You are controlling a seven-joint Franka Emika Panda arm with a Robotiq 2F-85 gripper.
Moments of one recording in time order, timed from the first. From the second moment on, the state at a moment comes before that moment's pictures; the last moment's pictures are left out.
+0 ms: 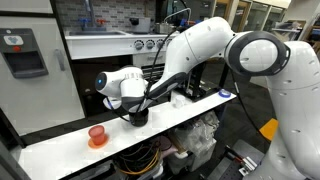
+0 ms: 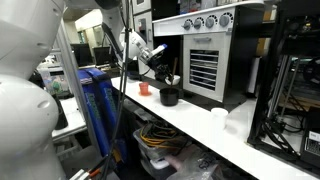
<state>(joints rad) 0.34 0.57 0.24 -1.62 -1.01 1.79 -0.65</state>
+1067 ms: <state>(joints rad) 0.34 0.57 0.23 -1.63 -1.06 1.70 -0.82</state>
